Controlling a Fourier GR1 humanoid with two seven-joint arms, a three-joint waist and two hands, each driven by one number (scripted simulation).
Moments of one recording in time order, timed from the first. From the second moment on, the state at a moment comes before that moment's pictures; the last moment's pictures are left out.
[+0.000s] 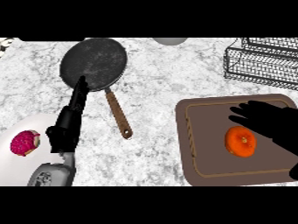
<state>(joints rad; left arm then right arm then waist) -0.13 0.04 -0.10 -1.54 -0.14 0.20 0.02 -0.17 -0.67 0.14 -1.90 0.90 0.73 -0.33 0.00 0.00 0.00</state>
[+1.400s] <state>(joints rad) -0.14 0.03 -0.08 -1.56 -0.17 0.18 0.04 -0.11 -0.49 0.17 -1.75 1.09 0.46 -0.48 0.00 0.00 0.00</state>
